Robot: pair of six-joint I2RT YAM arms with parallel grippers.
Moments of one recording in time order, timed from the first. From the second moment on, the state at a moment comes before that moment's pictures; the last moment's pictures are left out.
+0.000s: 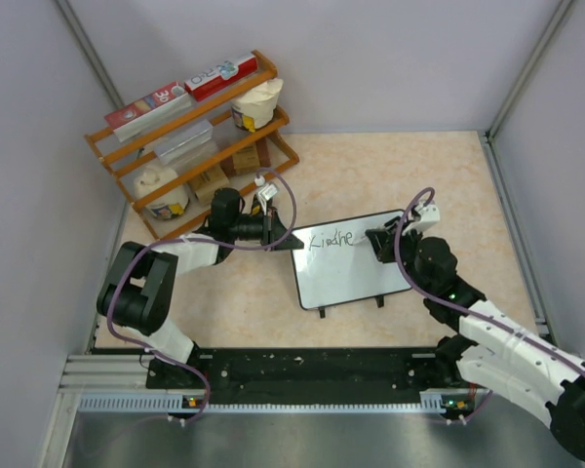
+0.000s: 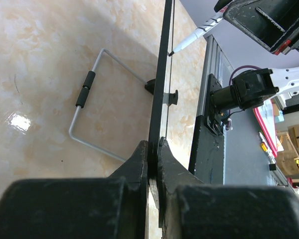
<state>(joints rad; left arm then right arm) -0.34 1.63 0.77 0.44 1.07 -0.44 0.60 0.82 0.42 0.24 0.18 0.47</state>
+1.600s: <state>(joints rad) -0.34 1.63 0.77 0.44 1.08 -0.43 0.57 0.81 0.43 0.26 0.21 0.47</state>
